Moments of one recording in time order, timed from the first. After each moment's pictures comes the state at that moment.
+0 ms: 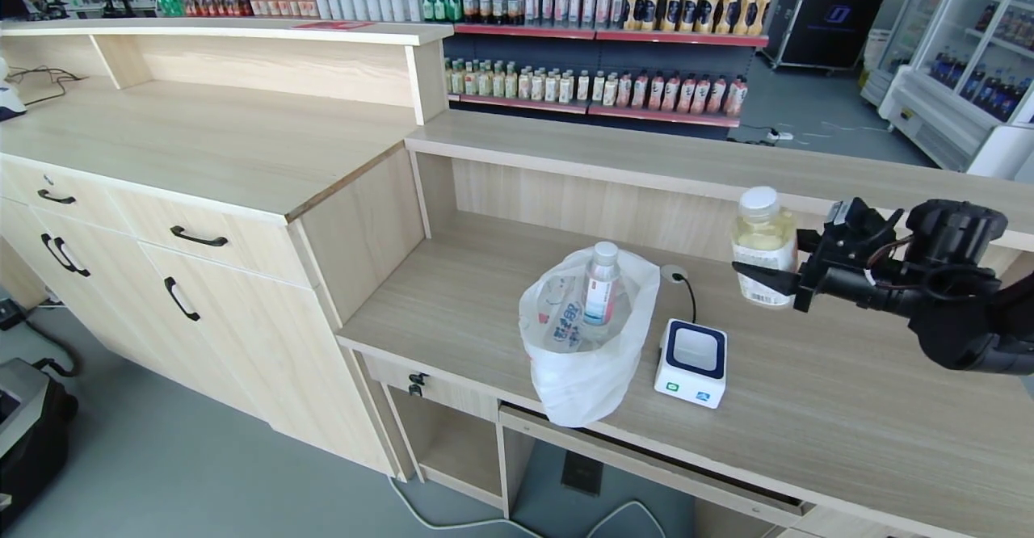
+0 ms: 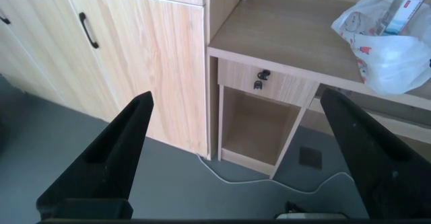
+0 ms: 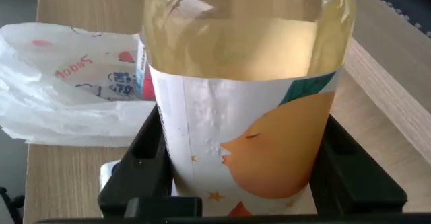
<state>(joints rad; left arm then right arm) 0.00 0.00 0.00 0.00 0.00 0.00 -0.17 2.07 -0.99 -1.03 0.94 -0.57</state>
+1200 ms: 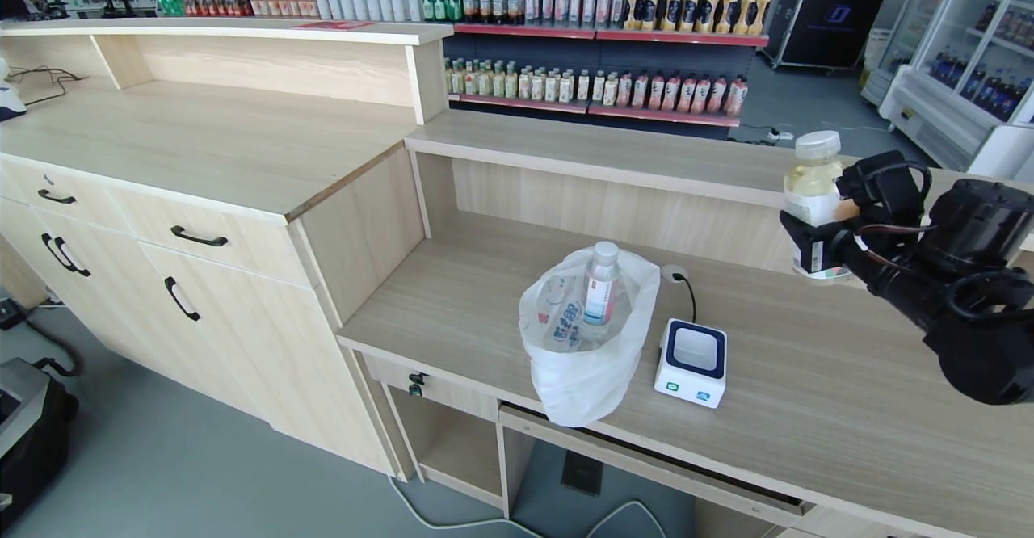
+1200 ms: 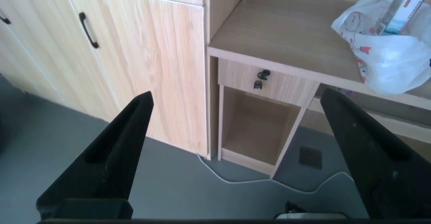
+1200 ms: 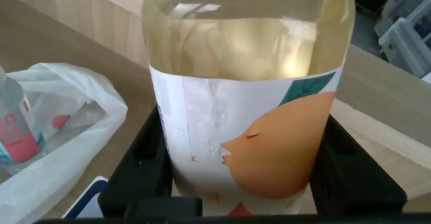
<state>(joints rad) 0.00 0.00 0.00 0.00 0.00 0.00 0.01 1.86 -0.77 -1.19 0.01 -0.38</state>
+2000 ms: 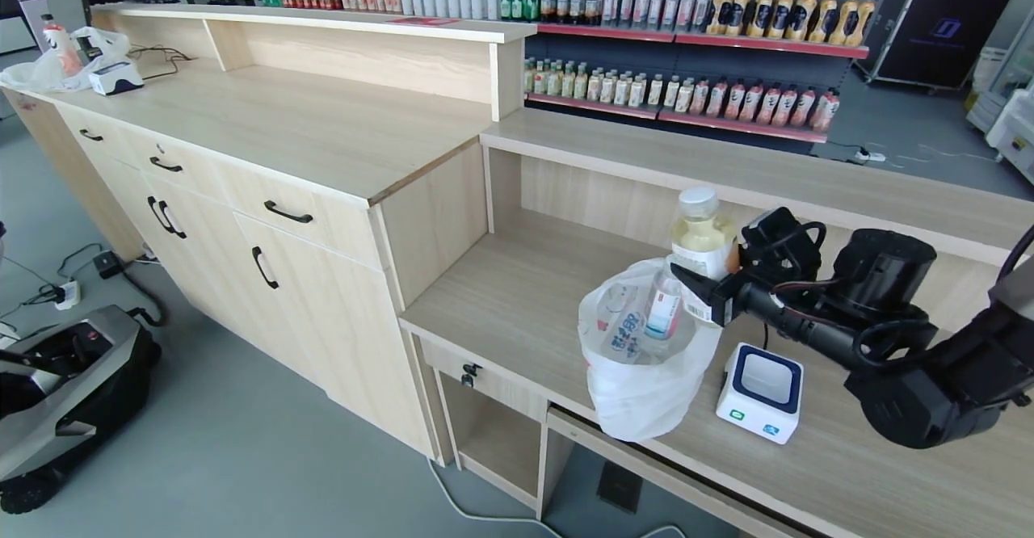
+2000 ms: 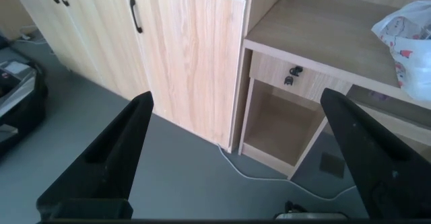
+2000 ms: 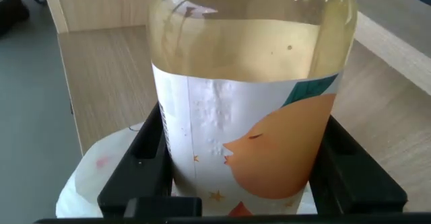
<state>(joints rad) 0.00 0.00 0.00 0.00 0.00 0.00 0.19 2.00 -0.70 -1.35 0.34 -0.36</state>
